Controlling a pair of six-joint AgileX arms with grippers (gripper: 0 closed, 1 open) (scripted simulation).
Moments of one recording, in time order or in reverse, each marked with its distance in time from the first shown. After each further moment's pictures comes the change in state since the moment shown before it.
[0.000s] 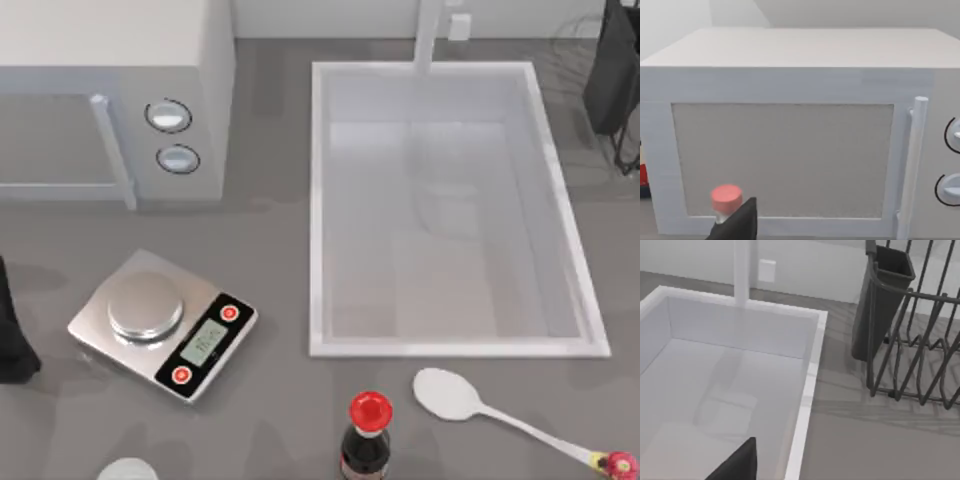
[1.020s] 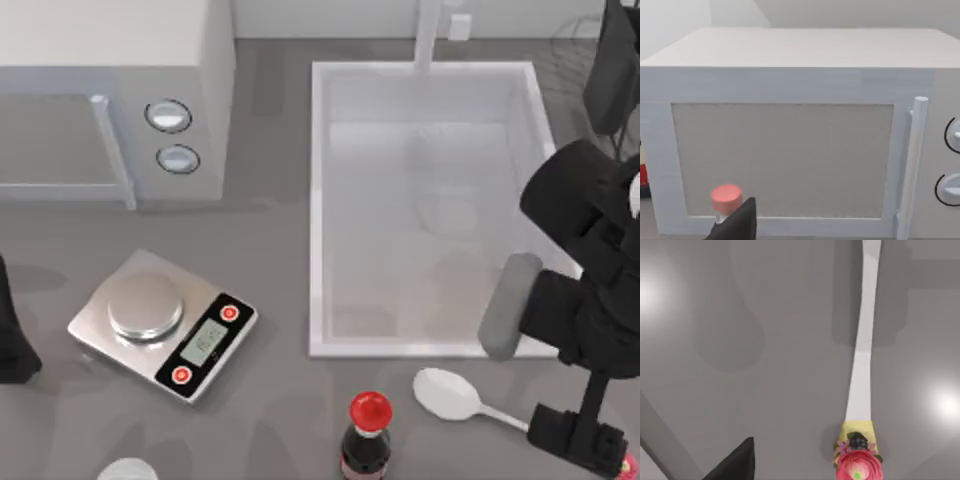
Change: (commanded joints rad) left arm 0.000 0.000 0.000 0.000 0.000 0.000; right arm 0.466 1.274 0.778 -0.851 0.006 -0.419
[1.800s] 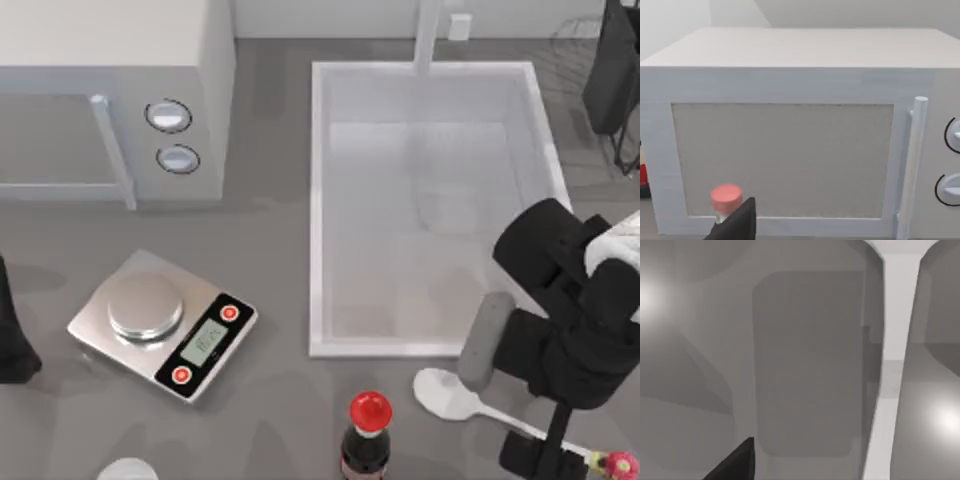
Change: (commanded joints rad) left arm 0.000 0.000 0.000 0.000 0.000 0.000; right arm 0.001 0.133 -0.153 0.299 0.000 0.002
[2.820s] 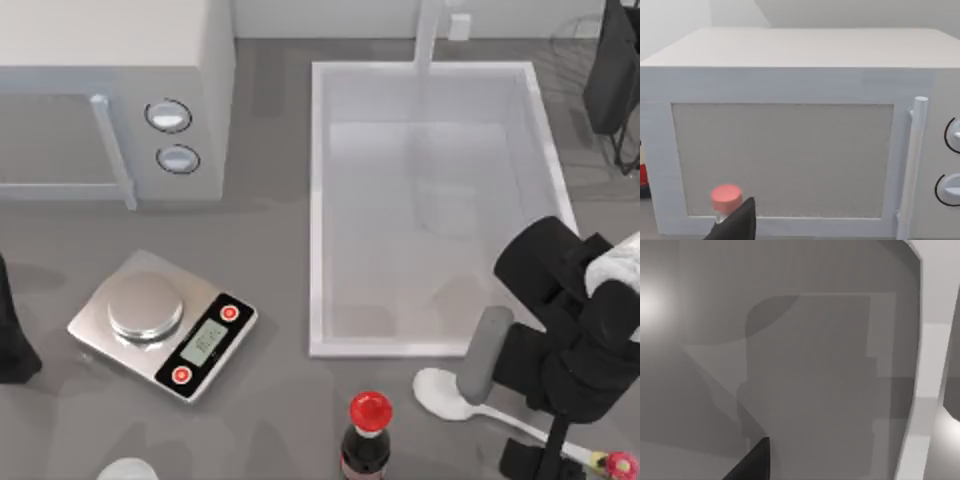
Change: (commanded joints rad) left arm 0.000 0.000 0.000 0.000 0.000 0.000; right arm 0.002 0.077 -0.084 0.146 0.000 0.001
